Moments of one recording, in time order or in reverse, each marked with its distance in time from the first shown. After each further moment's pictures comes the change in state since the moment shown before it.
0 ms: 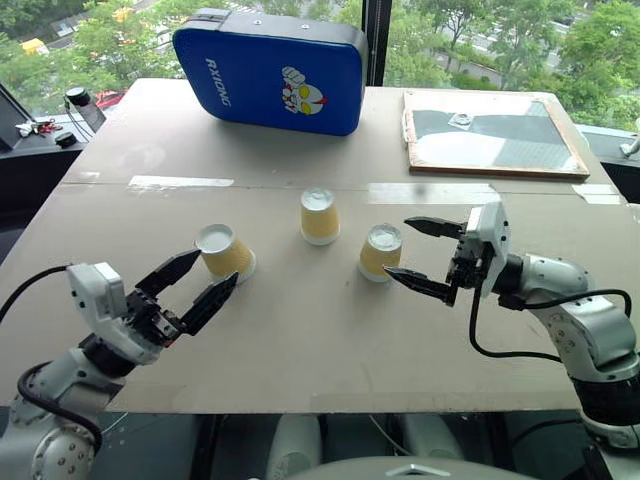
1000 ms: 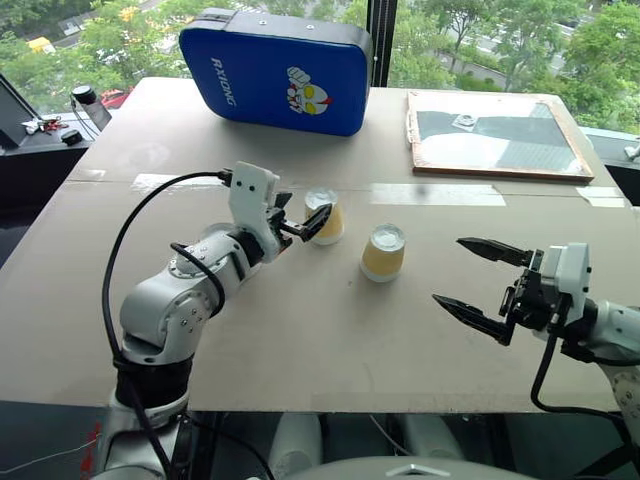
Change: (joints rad) left arm -0.764 -0.082 -0.510 0.098 0.232 0.542 0.573; right arm 0.372 -0.083 -0.239 -0.190 0.049 -0.159 -0.015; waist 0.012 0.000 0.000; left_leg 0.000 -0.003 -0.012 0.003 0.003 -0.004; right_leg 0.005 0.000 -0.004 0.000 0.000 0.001
